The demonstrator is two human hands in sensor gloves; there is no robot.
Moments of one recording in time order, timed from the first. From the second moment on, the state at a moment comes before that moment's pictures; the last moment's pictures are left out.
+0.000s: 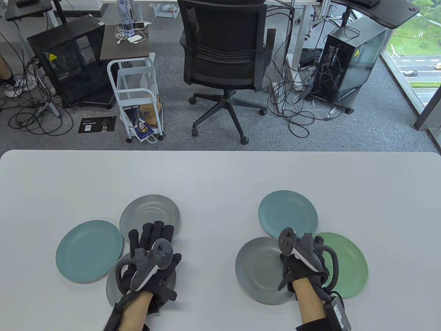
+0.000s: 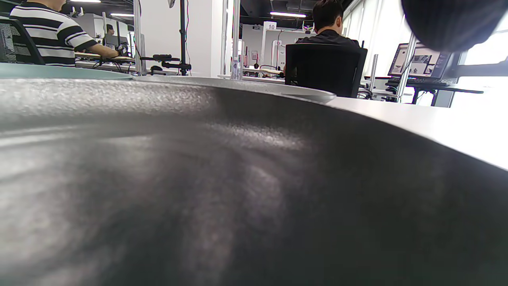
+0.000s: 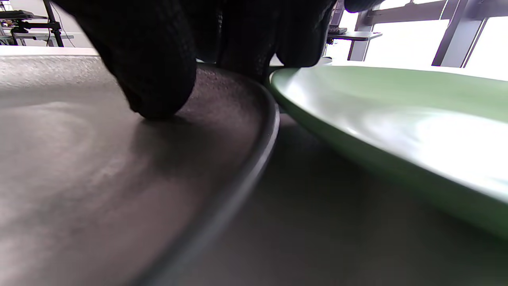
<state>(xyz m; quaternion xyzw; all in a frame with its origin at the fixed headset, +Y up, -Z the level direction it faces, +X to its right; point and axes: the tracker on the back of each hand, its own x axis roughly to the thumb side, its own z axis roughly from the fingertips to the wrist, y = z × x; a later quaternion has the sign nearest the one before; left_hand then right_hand) -0.202 -0.746 -0.327 0.00 0.06 0.04 1.00 0.183 -0.749 -0.358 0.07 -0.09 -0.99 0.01</state>
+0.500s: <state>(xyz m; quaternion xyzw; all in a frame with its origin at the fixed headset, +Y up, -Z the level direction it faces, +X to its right) -0.206 -0.744 -0.325 0.00 0.07 0.05 1.00 0.182 -0.736 -0.350 0.05 -0.06 -1.00 -0.01</state>
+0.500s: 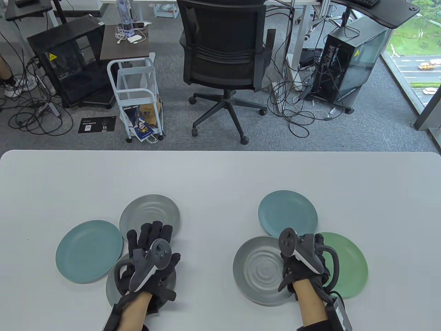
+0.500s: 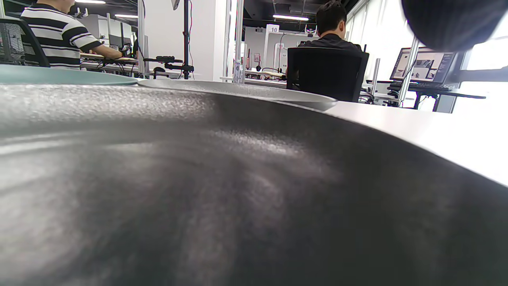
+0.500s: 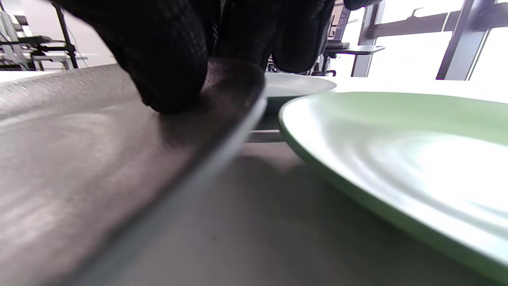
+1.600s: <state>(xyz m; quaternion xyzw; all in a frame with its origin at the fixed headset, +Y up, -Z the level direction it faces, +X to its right) -0.211 -0.744 -0.326 0.00 0.07 0.08 0.99 0.185 -0.741 -0.348 0.00 -0.02 -0.97 -0.23</state>
